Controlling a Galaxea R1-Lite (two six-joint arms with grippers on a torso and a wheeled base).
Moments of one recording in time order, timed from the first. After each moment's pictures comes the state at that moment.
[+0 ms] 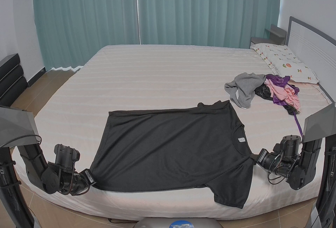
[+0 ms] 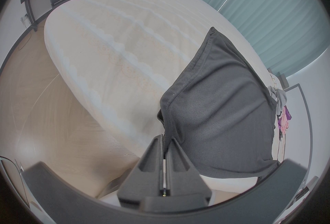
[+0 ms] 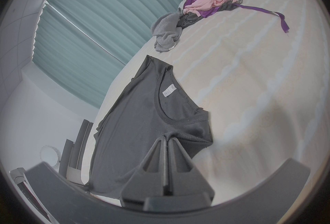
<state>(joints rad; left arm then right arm) -0.11 2.09 -0.31 -0.77 0.00 -0.75 0.09 2.33 -0.29 -1.47 0.19 0.73</state>
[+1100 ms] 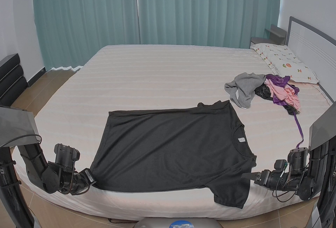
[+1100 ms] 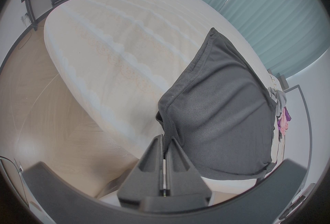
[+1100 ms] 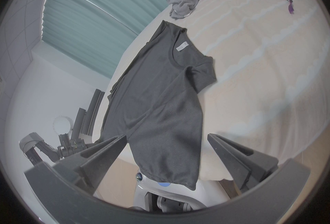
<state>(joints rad) -0.11 2.10 -0.32 -0.77 0.00 -0.76 0.08 2.28 -0.02 -1.53 0.46 0.57</state>
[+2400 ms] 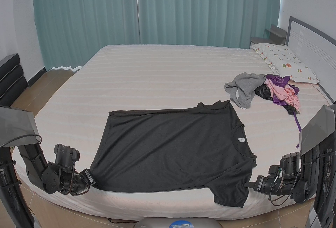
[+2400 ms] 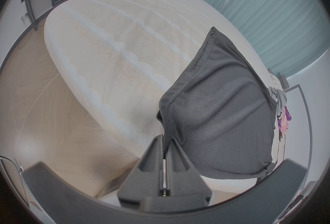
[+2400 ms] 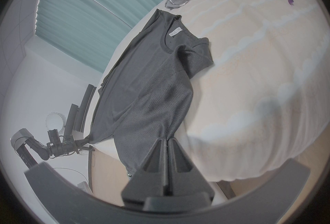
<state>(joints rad) -0.11 2.10 -0.31 -0.77 0.00 -0.76 0.13 2.39 -0.03 -1.55 0.38 0.57</state>
